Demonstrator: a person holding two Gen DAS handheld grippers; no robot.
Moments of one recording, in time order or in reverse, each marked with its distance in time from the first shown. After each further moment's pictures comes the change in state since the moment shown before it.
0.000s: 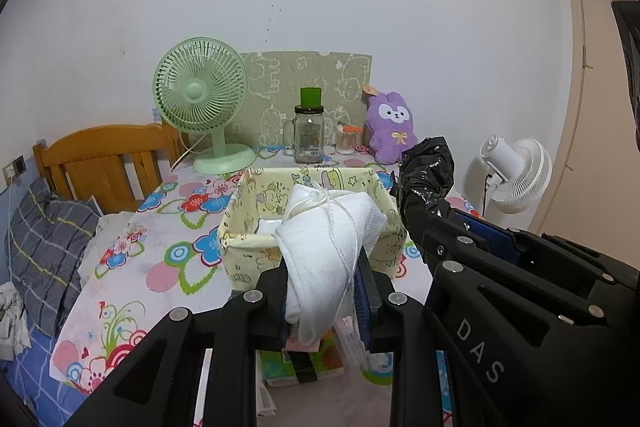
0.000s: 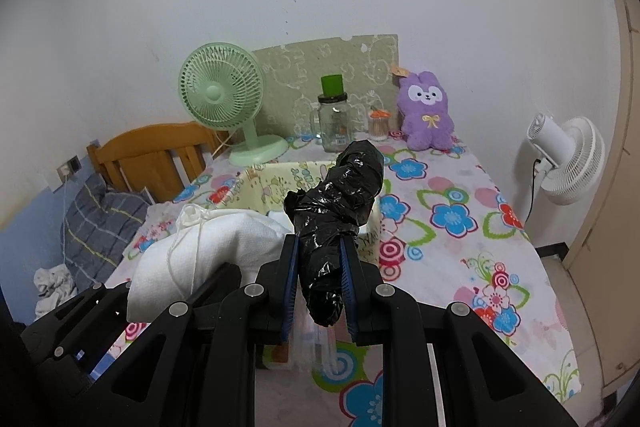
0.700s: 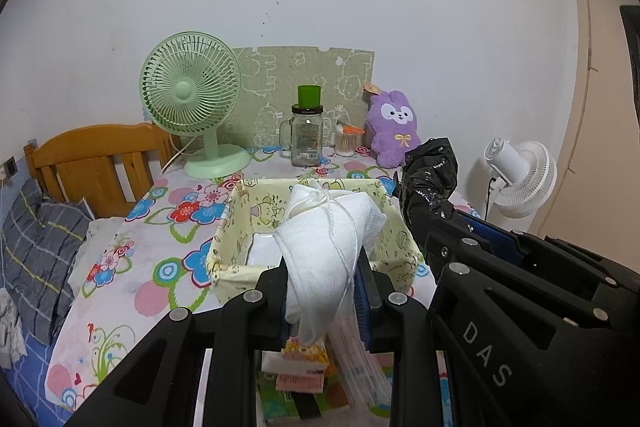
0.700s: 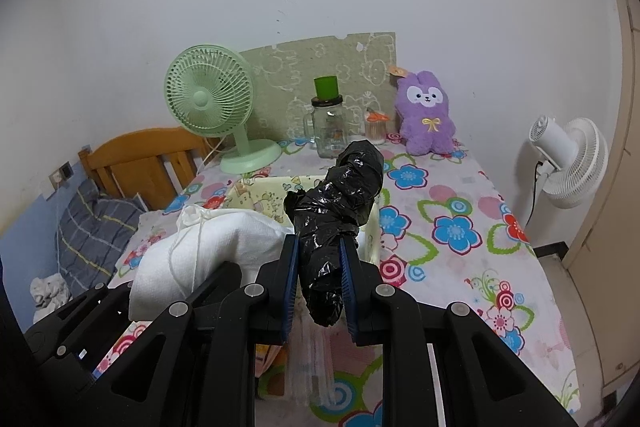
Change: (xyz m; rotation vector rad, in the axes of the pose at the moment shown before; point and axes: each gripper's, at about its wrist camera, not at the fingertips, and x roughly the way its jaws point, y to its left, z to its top) left arm 0.036 0.006 0.024 -0.005 0.021 -0.015; right arm 0.034 -0.005 0.025 0.019 0.017 -0.016
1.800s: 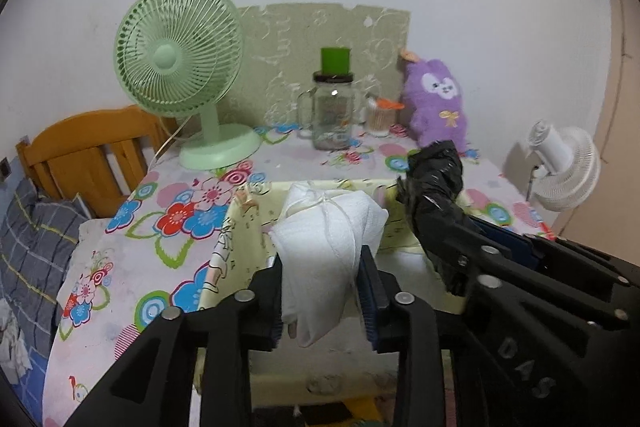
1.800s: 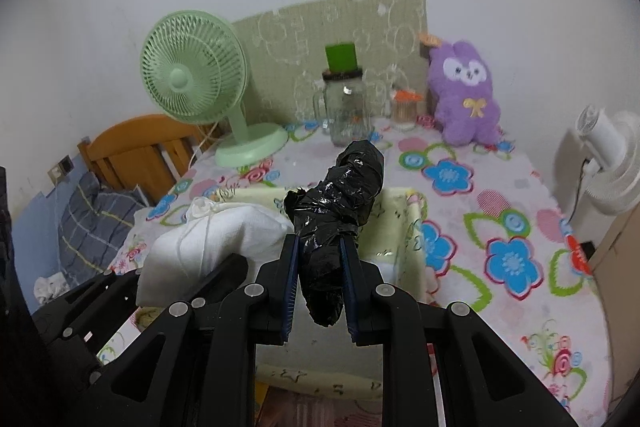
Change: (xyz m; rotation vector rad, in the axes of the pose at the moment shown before) left arm 0.120 0.033 0.023 0.005 0.112 0.063; right arm 0.129 -0.012 0.027 0.027 0.120 0.099
